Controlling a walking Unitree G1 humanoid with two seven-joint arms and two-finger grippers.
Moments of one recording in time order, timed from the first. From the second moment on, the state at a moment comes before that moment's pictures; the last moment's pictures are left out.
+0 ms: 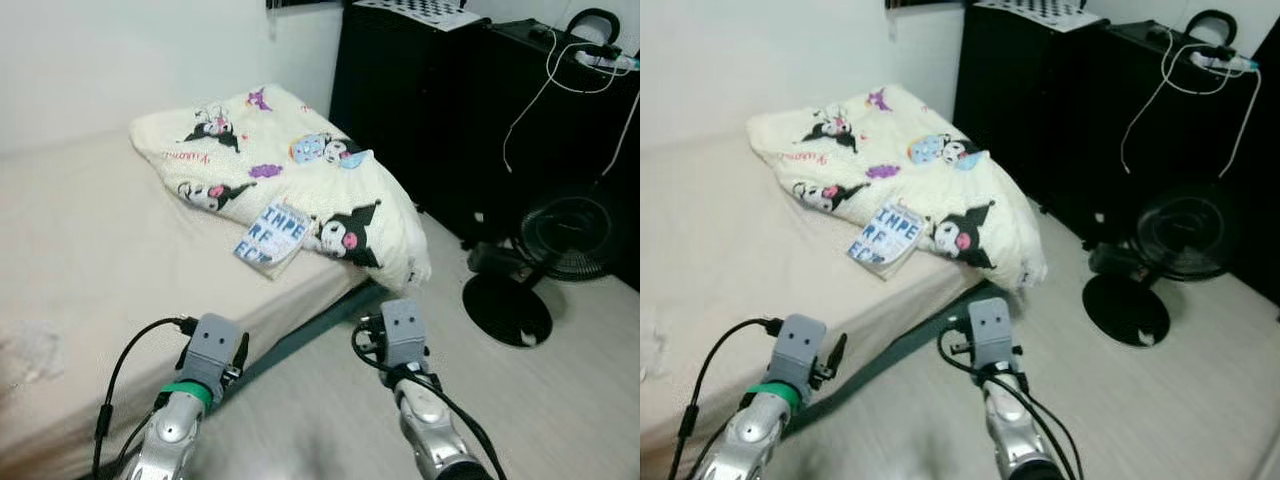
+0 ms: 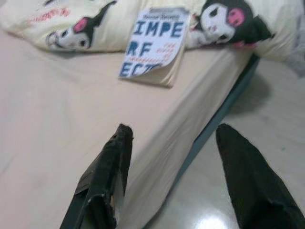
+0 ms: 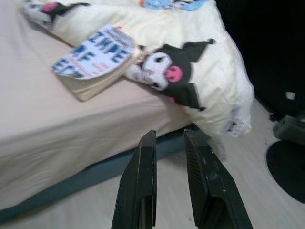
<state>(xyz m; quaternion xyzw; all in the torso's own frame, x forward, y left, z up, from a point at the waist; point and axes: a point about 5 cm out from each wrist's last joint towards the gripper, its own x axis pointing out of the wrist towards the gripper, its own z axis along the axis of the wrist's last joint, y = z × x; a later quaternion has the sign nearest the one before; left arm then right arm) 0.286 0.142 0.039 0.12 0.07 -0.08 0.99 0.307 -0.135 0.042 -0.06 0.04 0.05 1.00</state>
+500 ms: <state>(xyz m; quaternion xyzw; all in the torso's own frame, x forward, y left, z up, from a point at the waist) 0.286 0.142 0.039 0.13 0.08 -0.09 0.99 0.308 -0.132 0.045 -0.06 0.04 0.05 1.00</state>
